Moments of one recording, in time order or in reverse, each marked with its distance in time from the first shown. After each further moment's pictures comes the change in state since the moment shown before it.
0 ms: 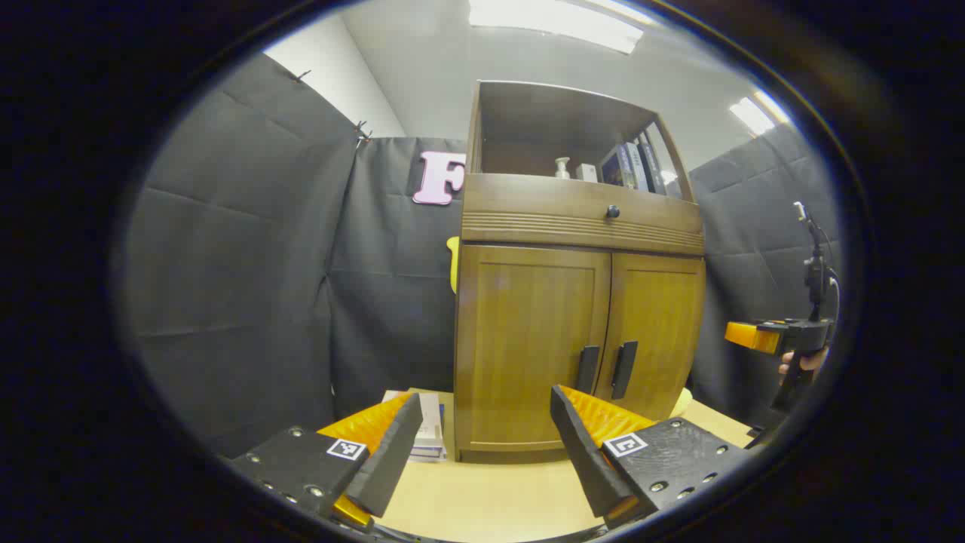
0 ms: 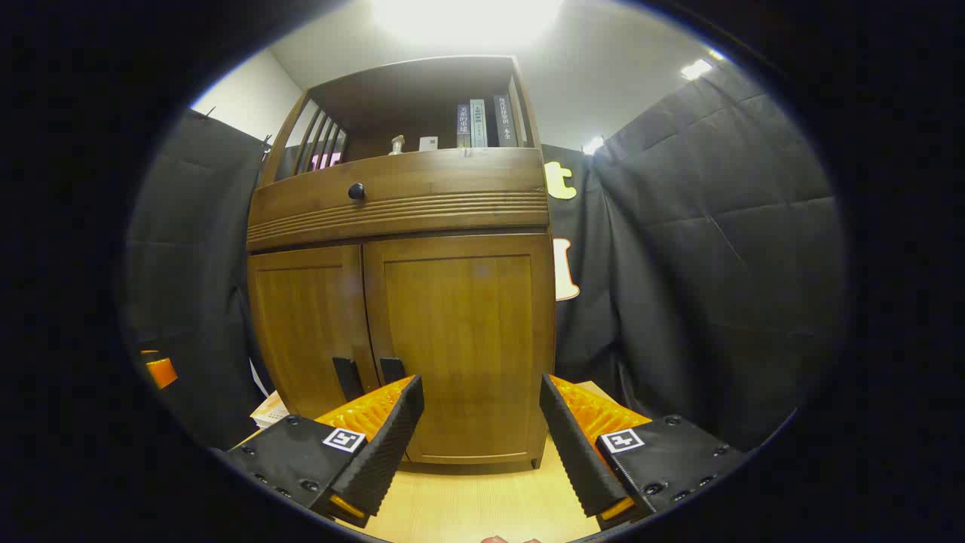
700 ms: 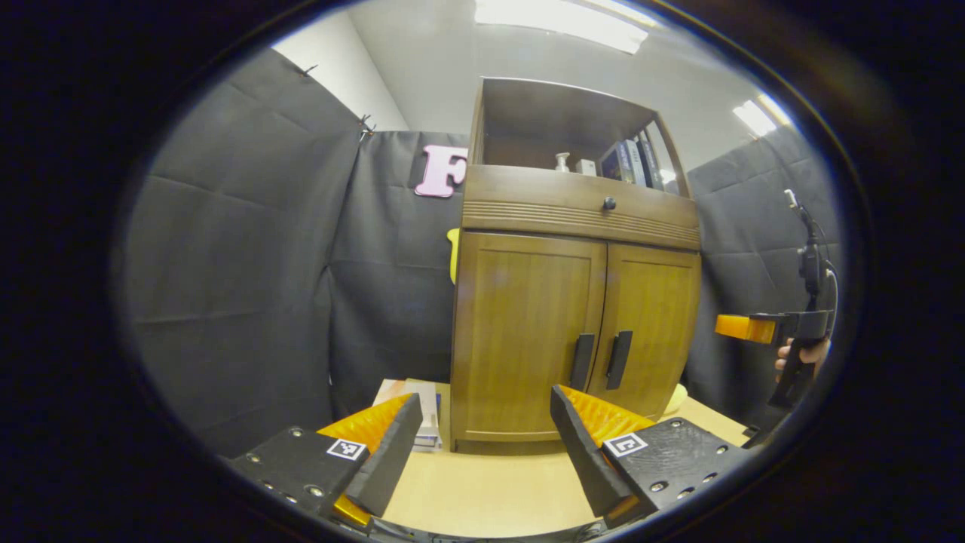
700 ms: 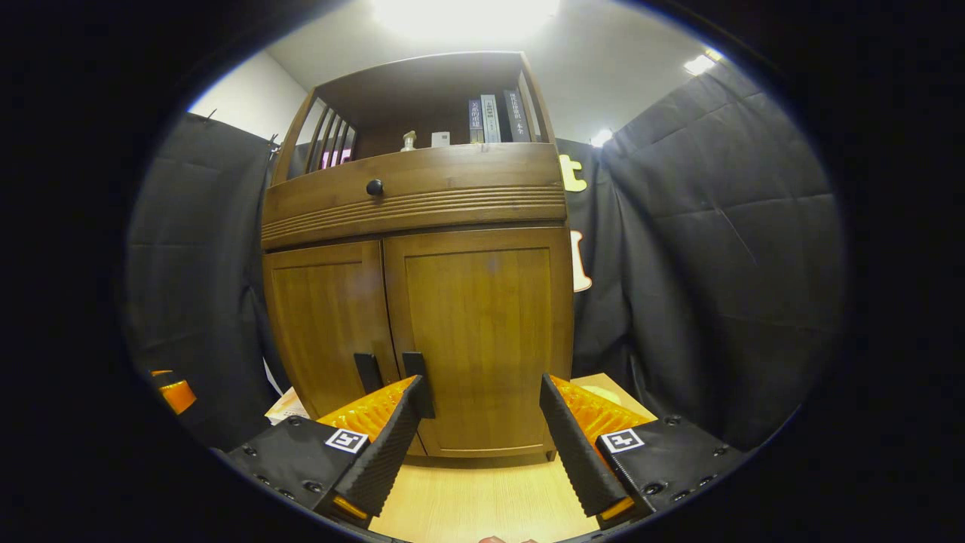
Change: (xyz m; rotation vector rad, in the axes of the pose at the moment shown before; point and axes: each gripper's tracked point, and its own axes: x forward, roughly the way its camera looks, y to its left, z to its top) left arm -0.018 -0.001 -0.020 -0.014 0.027 0.010; right arm -0.004 0.024 0.002 0.017 0.024 0.041
